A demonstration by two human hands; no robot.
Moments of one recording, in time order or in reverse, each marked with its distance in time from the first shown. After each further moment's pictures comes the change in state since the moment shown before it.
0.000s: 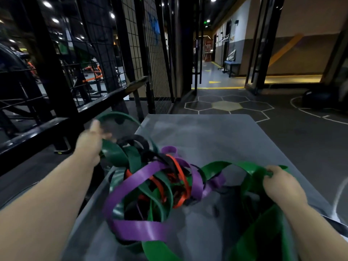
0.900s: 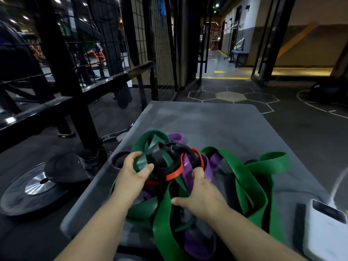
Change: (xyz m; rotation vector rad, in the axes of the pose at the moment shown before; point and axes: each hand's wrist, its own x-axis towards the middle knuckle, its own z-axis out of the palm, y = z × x) left_hand -0.147 -0.090 0.010 0.402 -0.232 0.095; right_hand -0.127 -0.101 0.069 0.125 -0.455 -0.400
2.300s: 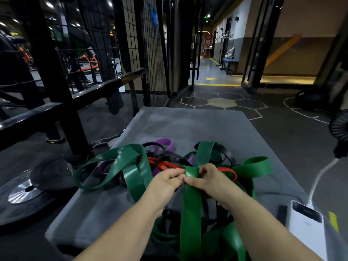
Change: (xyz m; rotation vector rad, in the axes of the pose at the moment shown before) left_hand -0.031 0.036 0.077 -0.317 -0.474 -0.040; right_hand 0.013 0.028 -0.058 0.378 -0.033 0.071
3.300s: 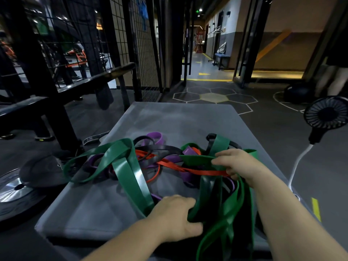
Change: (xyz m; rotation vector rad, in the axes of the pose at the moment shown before) left_hand -0.060 -0.008 0.040 1.140 -0.424 0.244; right_hand -0.021 0.017 -0.087 0.135 0.057 0.069
